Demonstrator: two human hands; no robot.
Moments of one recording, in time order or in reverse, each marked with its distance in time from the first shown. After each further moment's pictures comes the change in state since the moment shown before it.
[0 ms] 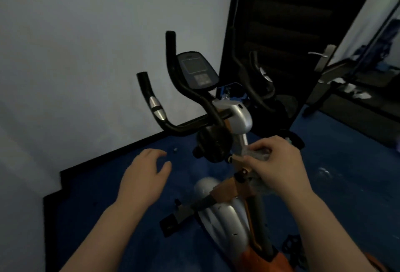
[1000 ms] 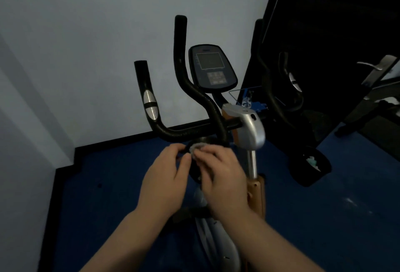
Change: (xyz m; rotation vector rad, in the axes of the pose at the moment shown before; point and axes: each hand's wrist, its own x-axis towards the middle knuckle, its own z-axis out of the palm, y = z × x) left_hand 0.032 0.060 0.076 -0.270 0.174 -0.038; right_hand 0.042 -0.005 0.084 0.198 -0.101 -0.446
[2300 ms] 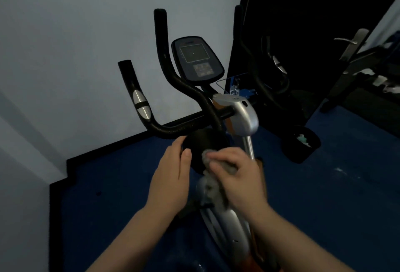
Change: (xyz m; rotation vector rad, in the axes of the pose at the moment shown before) left_hand 0.000 -0.012 0.005 -0.112 -0.159 0.024; right_hand -0.023 0.011 -0.002 0.358 0.146 0.308
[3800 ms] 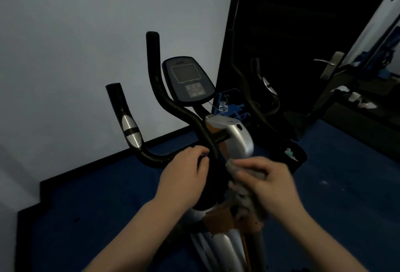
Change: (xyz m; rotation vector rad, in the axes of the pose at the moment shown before) left_hand 0.070 0.029 0.007 0.234 -0.127 0.170; right_hand 0.047 0.001 -0.051 -0.091 0.004 0.082
